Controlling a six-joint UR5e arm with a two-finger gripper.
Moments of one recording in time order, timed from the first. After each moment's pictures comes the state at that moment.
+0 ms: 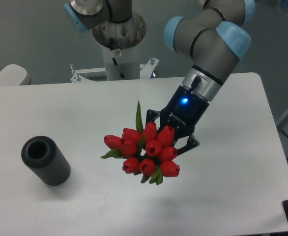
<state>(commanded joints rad) 2.64 -1.88 -1.54 -0.93 0.62 1.18</state>
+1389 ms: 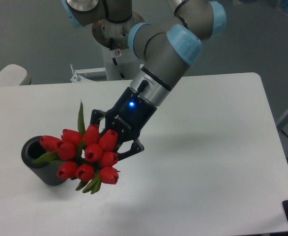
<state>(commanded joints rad) 2.43 -1.83 -1.57 -0.78 0.60 0.82</state>
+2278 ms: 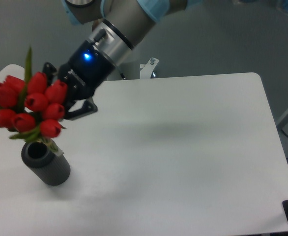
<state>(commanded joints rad) 2.34 -1.67 -1.63 -0.78 0.53 0.75</state>
